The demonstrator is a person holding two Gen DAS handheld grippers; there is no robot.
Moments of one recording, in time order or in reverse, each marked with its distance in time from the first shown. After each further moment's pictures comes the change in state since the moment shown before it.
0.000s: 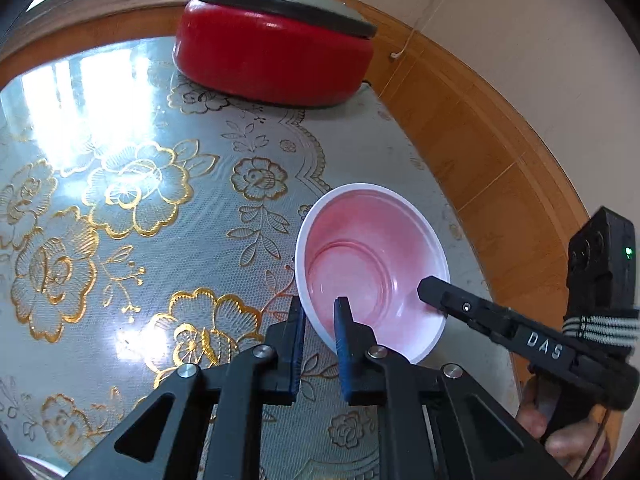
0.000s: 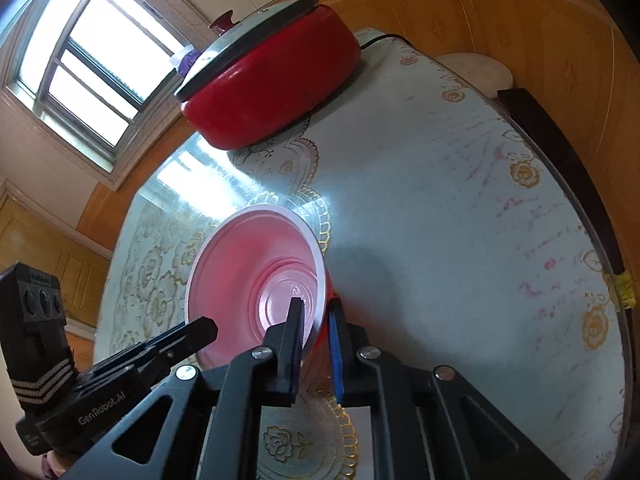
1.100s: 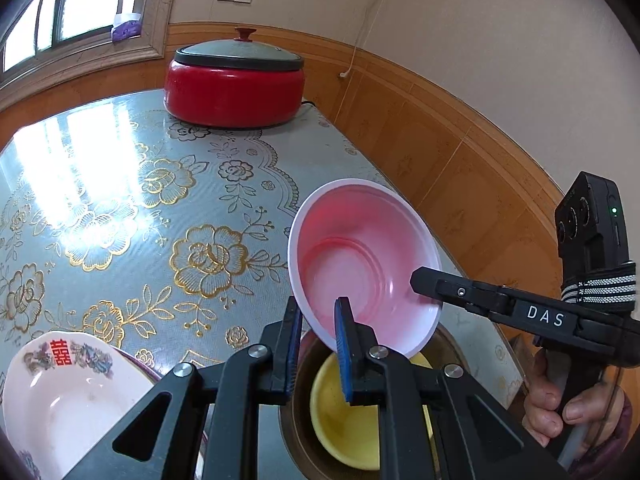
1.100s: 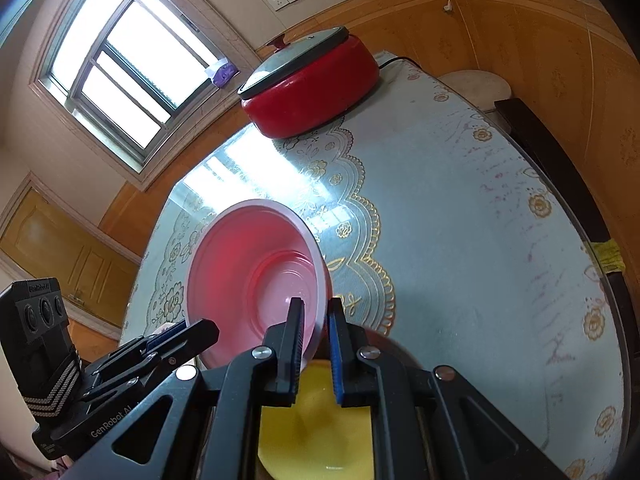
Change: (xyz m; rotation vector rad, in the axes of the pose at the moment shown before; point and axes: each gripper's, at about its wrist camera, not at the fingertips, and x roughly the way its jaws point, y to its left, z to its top) left arm -0.115 -0.039 -0.102 0.169 -0.110 -0.034; right arm -0.098 0.035 -0.109 -0.046 -0.084 0.018
